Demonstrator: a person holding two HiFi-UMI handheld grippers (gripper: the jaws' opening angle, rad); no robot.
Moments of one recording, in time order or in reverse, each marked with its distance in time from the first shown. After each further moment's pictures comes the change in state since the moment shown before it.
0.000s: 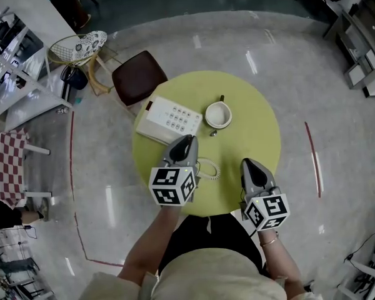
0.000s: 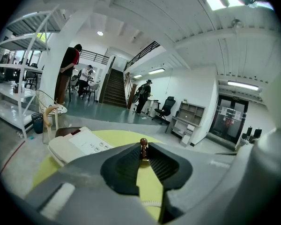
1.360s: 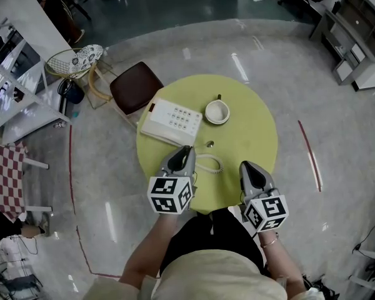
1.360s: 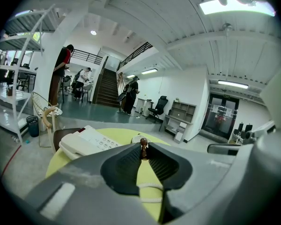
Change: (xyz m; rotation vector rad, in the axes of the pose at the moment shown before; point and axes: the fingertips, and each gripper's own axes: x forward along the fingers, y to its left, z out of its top) left arm -0.059 -0.004 -0.018 0.049 0.006 -0.080; right arm -0.039 0.041 -0.004 -0.035 -0.051 -0.057
